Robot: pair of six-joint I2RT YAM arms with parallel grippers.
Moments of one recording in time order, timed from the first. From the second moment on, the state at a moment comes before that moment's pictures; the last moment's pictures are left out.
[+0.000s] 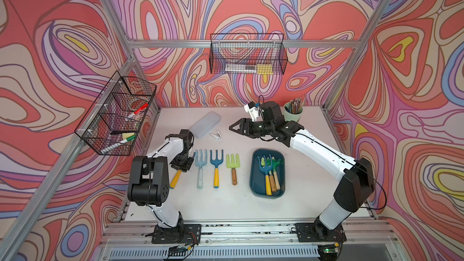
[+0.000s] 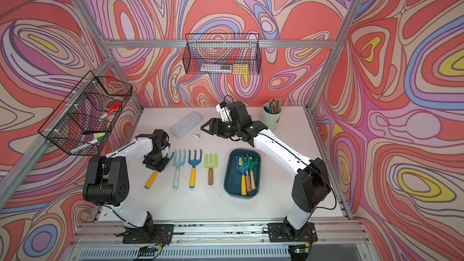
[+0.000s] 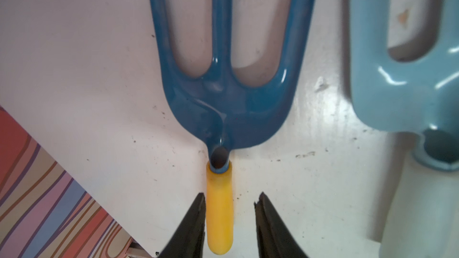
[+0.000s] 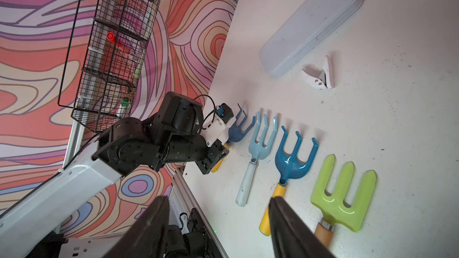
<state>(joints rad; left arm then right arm) -0.04 1.71 1.08 -0.98 -0.23 0.17 0.60 1.68 1.51 -0.35 -0.54 0.70</state>
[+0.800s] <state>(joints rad) 0.02 1.76 1.09 -0.93 -0.20 0.16 0.60 1.70 1.50 -0.35 -0.52 0.70</state>
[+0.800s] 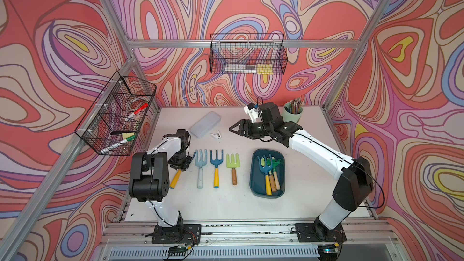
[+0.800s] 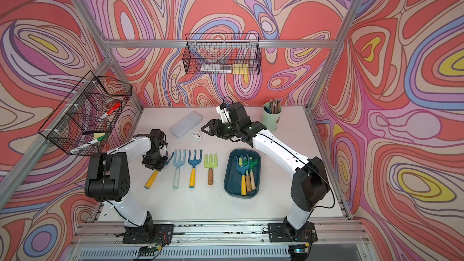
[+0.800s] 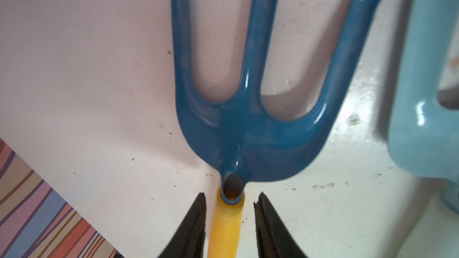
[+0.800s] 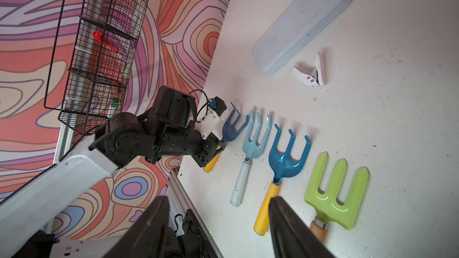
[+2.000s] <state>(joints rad) 0.10 1.77 1.08 -0.88 -0.04 -0.03 0.60 1.70 1.47 -0.34 -0.52 0.71</state>
